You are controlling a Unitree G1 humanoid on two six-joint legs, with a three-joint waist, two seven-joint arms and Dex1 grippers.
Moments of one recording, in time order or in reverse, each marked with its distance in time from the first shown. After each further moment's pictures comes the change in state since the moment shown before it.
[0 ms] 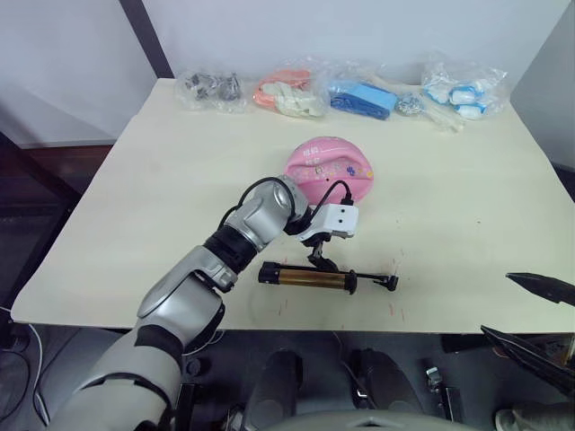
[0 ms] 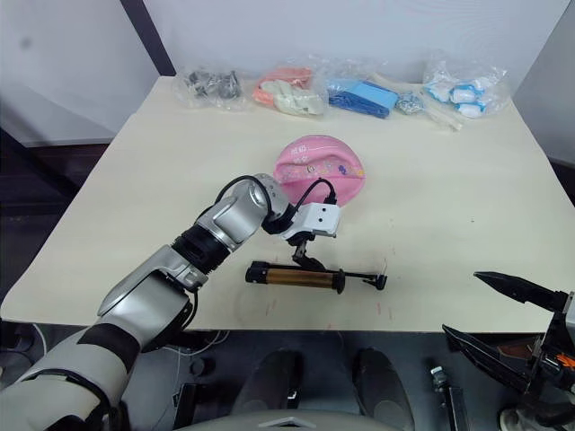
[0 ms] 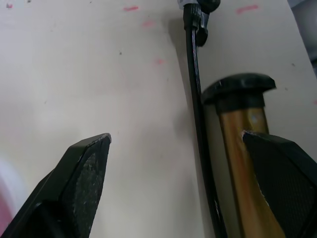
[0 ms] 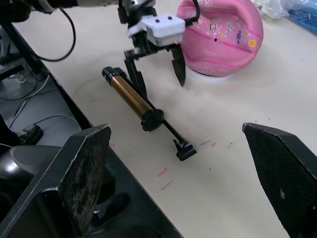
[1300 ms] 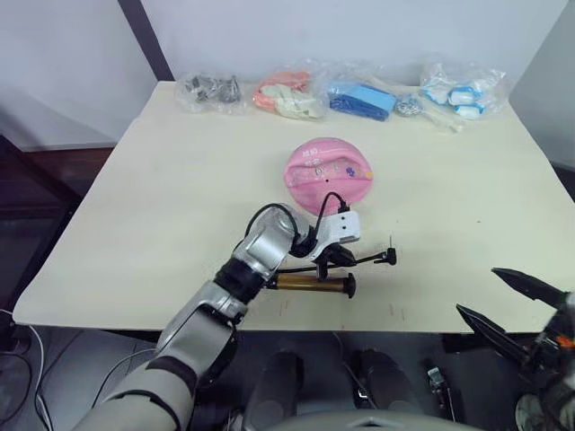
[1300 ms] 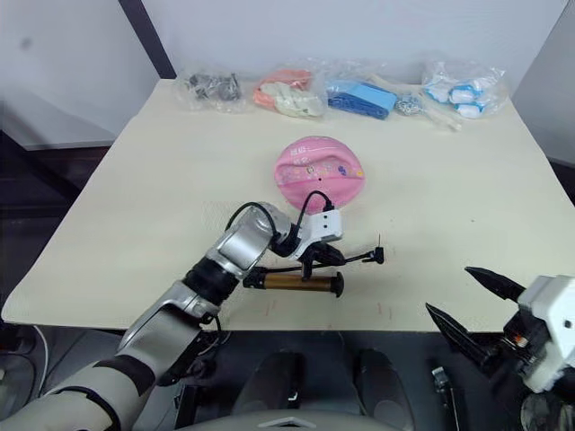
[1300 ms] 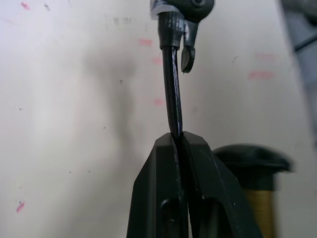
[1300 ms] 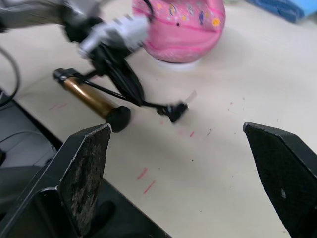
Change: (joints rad) left arm 0.252 -0.114 0.218 -0.219 -0.031 0.284 0.136; right arm -0.068 0.080 0.288 -0.075 -0.168 0.045 -0.373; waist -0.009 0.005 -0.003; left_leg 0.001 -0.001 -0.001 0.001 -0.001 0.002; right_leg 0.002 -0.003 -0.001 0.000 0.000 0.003
